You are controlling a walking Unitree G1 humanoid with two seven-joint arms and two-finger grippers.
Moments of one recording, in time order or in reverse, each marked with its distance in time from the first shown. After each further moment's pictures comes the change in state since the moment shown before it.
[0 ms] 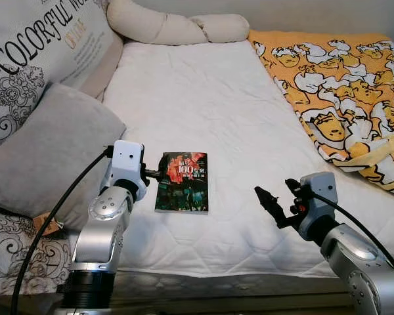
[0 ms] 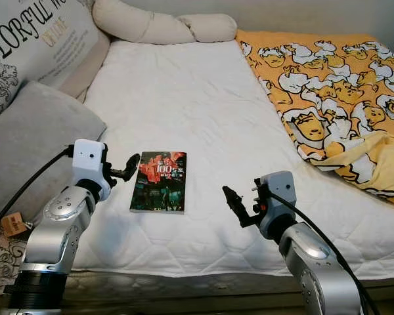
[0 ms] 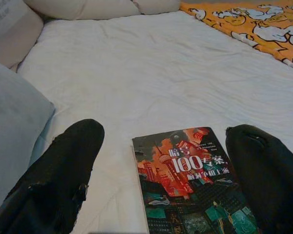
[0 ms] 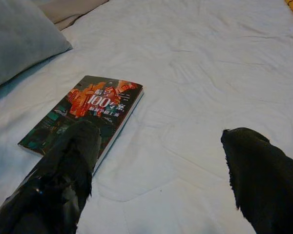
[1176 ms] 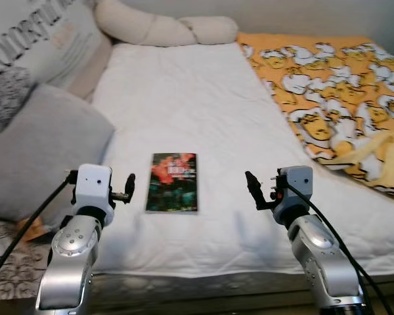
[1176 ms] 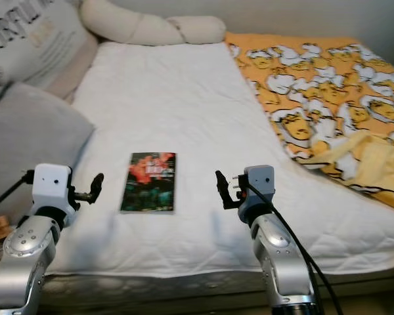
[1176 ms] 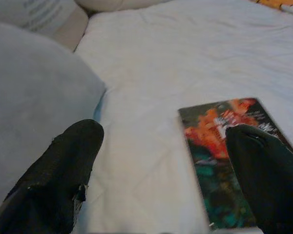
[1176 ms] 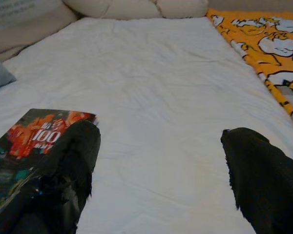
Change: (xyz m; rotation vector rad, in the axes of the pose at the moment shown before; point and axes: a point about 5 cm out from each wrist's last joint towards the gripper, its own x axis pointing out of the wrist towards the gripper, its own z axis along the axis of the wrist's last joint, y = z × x) left arm -0.054 0.034 -0.016 0.112 0.054 0.197; right arm 0.046 0.016 -0.010 0.015 -0.130 -0.168
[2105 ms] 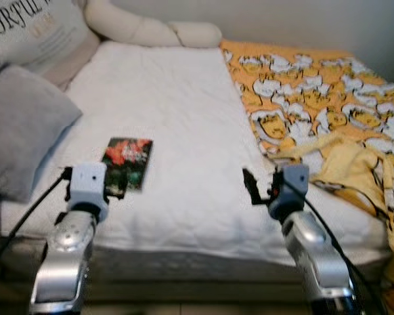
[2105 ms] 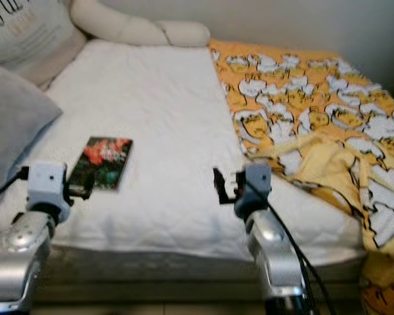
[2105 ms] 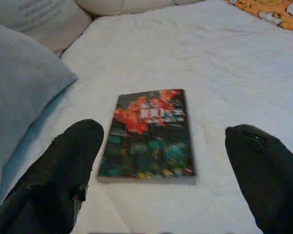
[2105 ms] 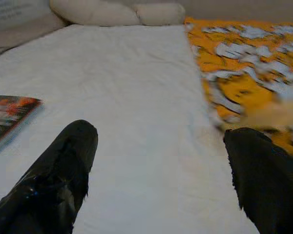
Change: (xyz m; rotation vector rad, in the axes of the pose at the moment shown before) left arm 0.004 0.007 -0.001 0.019 0.011 0.036; right arm 0.012 0.000 0.001 0.034 -0.012 -0.040
